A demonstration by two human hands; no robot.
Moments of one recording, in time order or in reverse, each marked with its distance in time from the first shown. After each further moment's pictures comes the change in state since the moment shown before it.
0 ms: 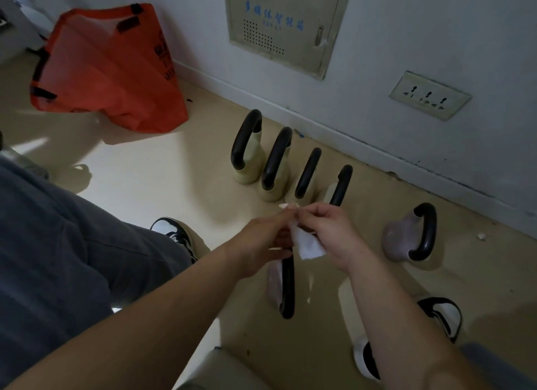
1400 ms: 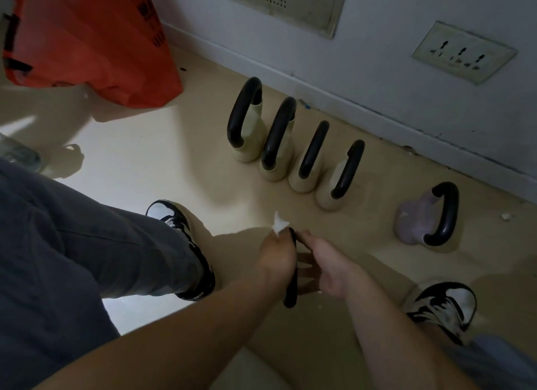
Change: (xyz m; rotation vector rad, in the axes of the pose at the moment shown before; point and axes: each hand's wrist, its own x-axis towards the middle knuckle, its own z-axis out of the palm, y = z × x) left_hand 0.030 -0.066 0.048 0.011 0.501 -0.186; right_hand 0.003 0.080 0.004 0.177 -0.141 0.718
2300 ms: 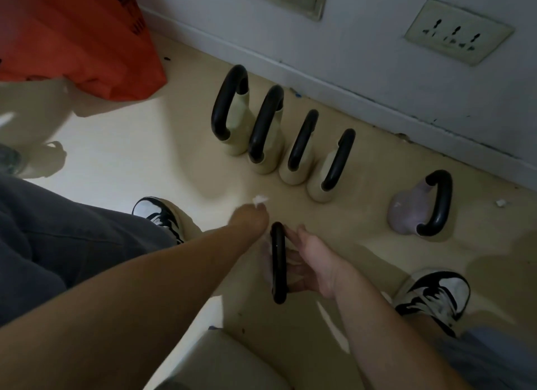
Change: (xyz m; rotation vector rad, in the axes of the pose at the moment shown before) left_hand 0.089 0.027 -0.026 0.717 0.065 0.113; right_hand 0.006 0.005 -0.006 0.031 -0.035 0.046
